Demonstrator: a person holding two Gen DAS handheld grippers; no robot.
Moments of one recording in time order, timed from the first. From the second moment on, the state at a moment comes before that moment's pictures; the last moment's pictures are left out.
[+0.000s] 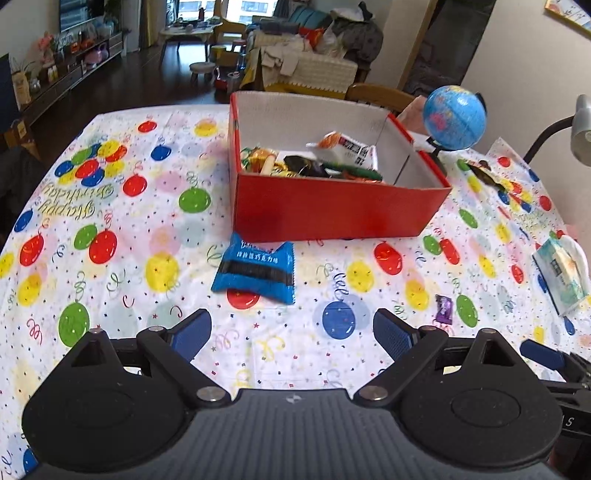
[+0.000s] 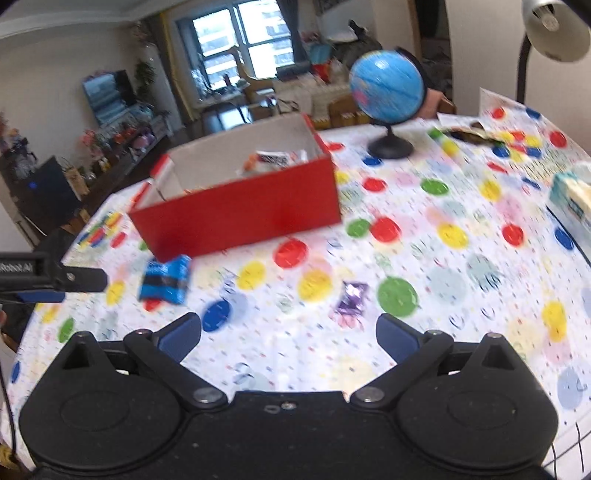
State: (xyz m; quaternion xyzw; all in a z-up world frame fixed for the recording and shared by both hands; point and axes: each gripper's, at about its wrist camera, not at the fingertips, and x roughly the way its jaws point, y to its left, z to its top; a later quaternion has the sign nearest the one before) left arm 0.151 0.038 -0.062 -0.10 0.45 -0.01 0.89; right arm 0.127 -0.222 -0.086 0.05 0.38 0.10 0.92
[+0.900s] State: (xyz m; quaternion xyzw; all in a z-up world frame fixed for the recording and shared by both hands) left arm 0.258 0.044 -0.146 -0.08 0.51 0.06 0.86; right arm 0.225 -0.221 -0.152 0.03 0.45 0.04 0.89
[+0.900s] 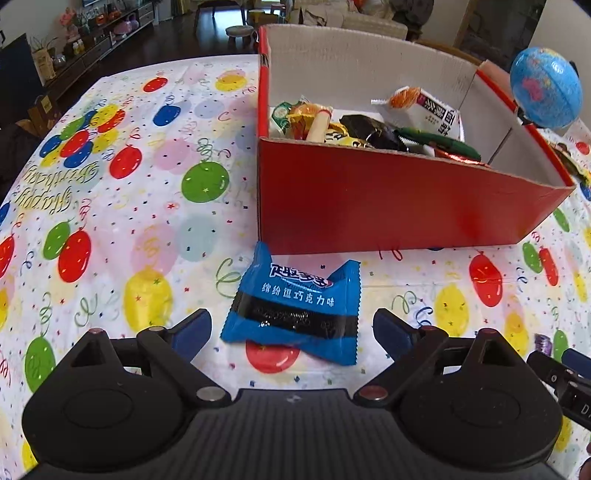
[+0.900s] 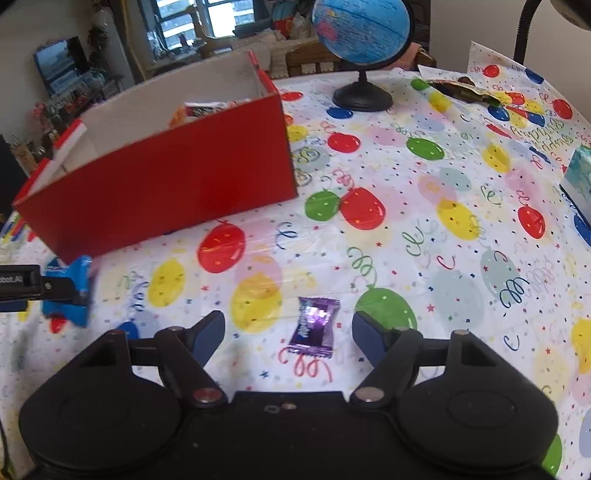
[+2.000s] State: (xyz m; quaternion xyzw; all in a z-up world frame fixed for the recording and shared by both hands) left arm 0.231 0.045 -0.123 -0.06 0.49 0.03 0.87; right arm 0.205 -0.210 -0.133 0.01 0.44 0.03 0.90
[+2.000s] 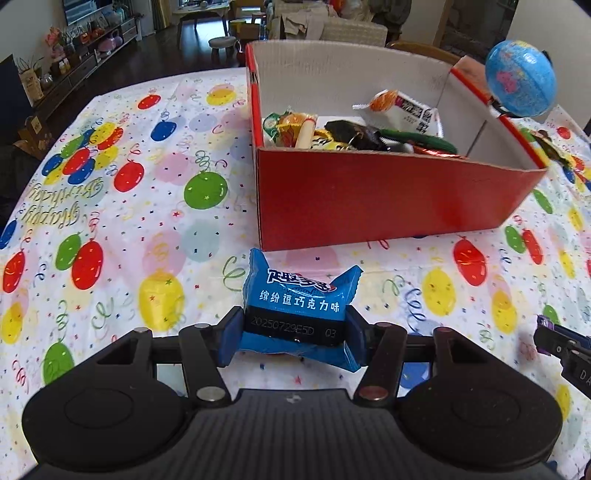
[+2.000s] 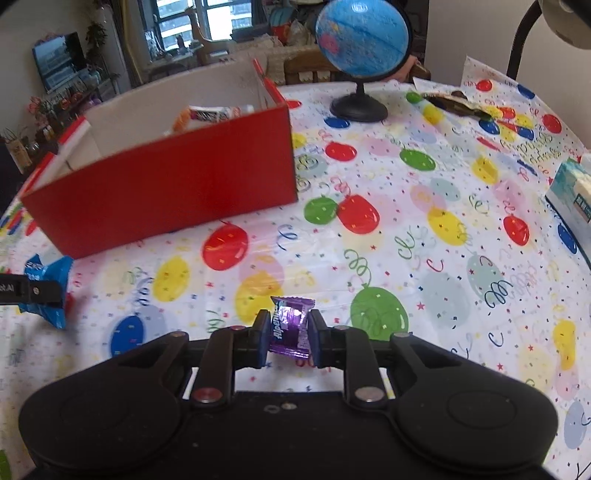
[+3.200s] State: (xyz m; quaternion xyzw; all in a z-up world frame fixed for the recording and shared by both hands) left arm 0.165 0.049 0.007 -0.06 0.38 -0.01 0.92; right arm 0.168 -0.143 -0.004 0.01 0.33 0.16 0.93
